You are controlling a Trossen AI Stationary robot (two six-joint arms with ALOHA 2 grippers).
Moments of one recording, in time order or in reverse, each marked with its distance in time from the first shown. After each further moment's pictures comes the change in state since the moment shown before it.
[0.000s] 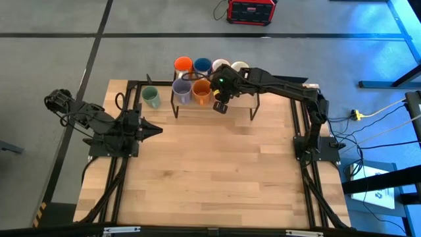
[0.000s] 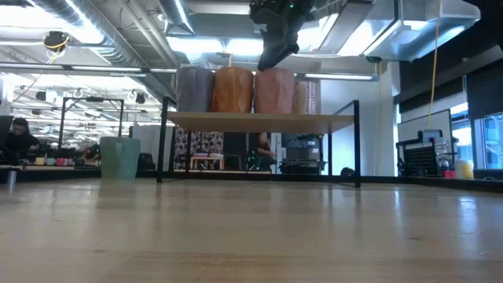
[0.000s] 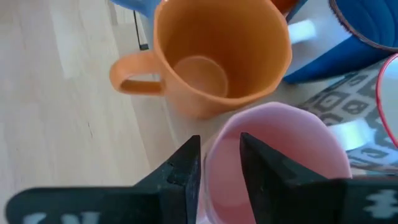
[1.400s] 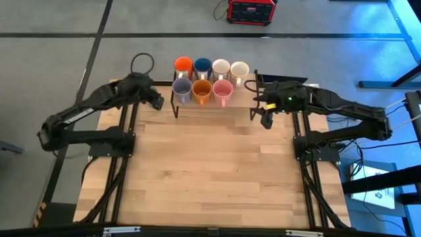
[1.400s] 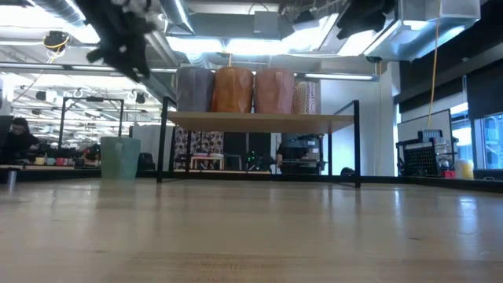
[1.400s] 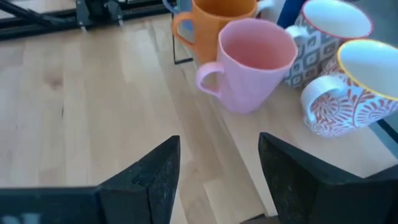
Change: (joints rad) left arm 1.088 0.199 0.000 -0.274 0.333 -0.125; right arm 0.091 -0.824 -0.773 0.259 -0.026 0.125
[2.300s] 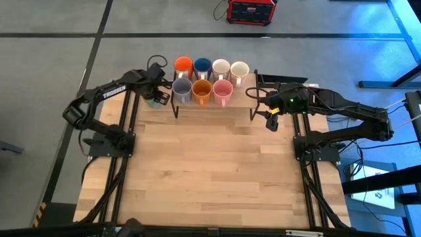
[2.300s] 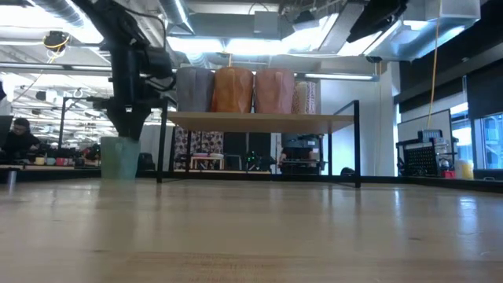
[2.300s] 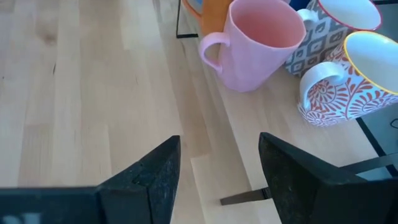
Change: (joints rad) left arm 0.322 0.490 0.000 -0.019 0.119 0.127; right arm 0.000 -0.029 -0.002 -0.102 0.000 -0.133
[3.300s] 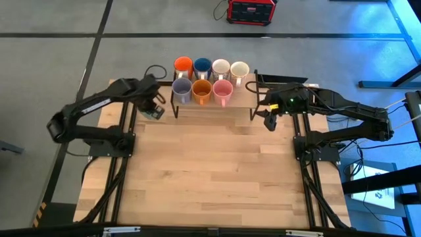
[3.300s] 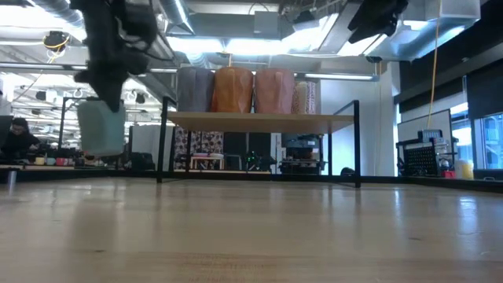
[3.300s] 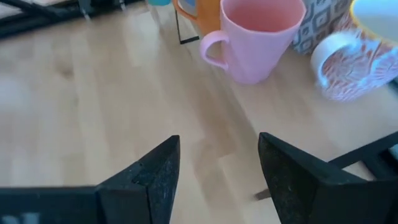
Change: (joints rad) left arm -0.218 -0.270 0.000 -0.265 0.088 -0.065; right arm 0.001 0.000 0.000 0.004 -0.034 0.236
